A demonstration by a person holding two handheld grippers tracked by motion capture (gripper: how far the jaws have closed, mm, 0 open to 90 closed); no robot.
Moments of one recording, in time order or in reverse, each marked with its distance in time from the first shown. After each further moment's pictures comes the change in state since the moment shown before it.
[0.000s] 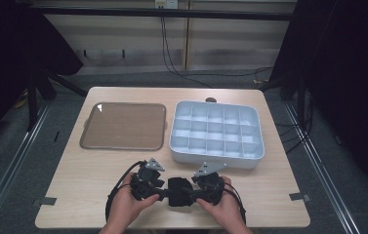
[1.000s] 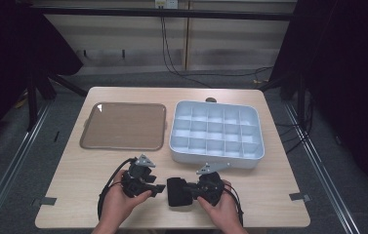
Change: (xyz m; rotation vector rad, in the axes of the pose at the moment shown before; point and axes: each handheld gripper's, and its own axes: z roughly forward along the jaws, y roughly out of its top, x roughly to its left) left arm 0.015 -0.007 -0.015 -0.045 0.052 -0.039; right arm -0.003 -0.006 0.005 -0.011 0.107 0.154
